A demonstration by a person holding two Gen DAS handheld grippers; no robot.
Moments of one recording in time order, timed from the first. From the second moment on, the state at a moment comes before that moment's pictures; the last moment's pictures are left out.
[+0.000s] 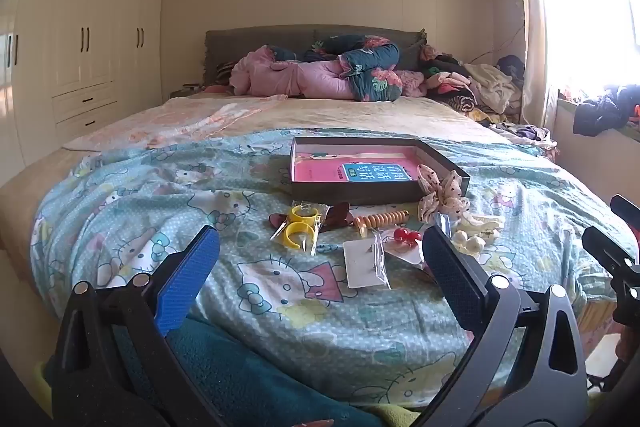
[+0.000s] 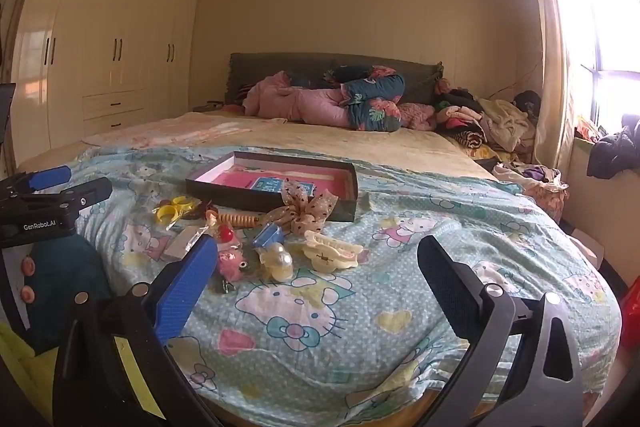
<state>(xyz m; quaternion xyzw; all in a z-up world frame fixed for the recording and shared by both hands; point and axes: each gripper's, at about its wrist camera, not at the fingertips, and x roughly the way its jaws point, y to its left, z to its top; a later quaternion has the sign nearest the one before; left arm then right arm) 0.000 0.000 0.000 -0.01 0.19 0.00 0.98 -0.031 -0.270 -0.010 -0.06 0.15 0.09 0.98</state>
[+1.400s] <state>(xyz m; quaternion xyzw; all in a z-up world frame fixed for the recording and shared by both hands) 0.000 0.000 0.000 0.00 0.19 0.00 0.98 -0.030 -0.269 -0.008 -0.06 0.15 0.09 0.98</state>
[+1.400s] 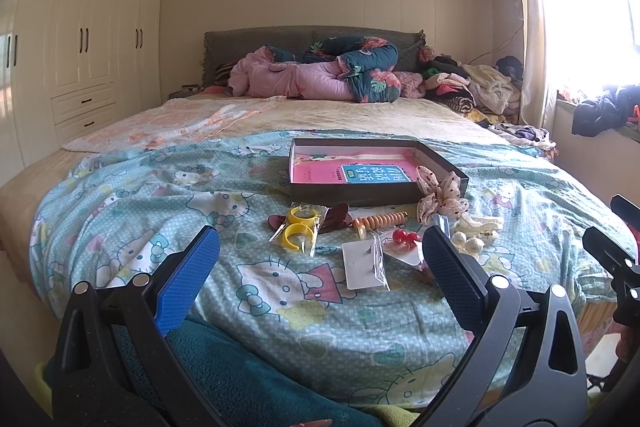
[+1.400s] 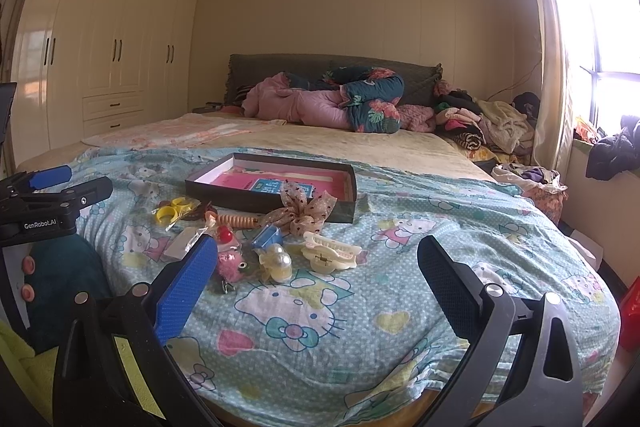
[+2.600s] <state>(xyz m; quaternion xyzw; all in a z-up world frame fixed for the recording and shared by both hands) 0.013 -0.002 -0.006 -0.01 0.22 0.00 0.97 -0.022 -0.264 -0.011 -0.07 0.17 0.11 0.98</state>
